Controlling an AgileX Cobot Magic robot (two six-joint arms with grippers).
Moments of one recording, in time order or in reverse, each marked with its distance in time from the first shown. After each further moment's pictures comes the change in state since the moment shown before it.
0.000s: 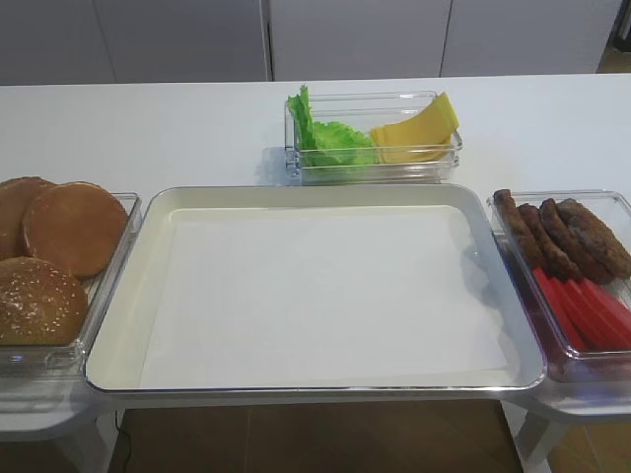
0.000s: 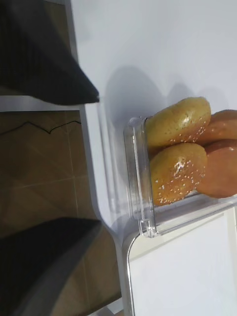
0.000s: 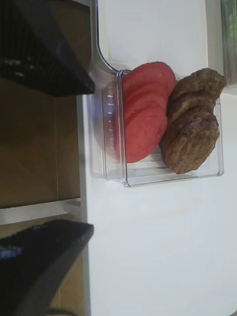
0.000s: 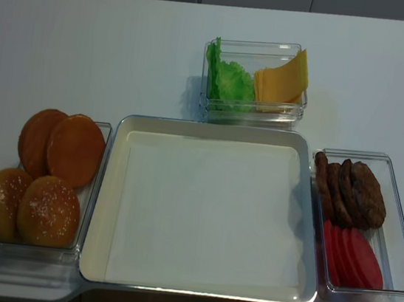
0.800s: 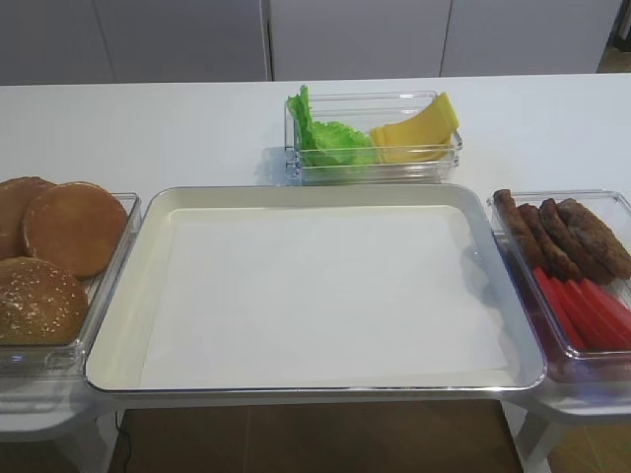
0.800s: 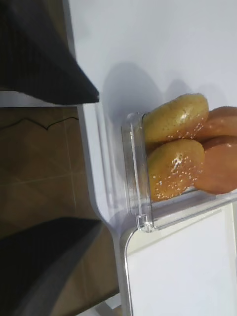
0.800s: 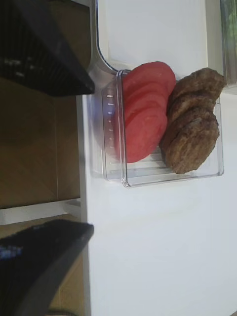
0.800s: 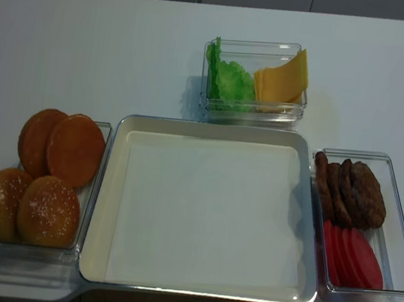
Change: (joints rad) left arm 0.000 0.000 -0.008 -0.021 0.000 0.000; right arm 0.000 0.000 0.000 0.000 0.000 0.004
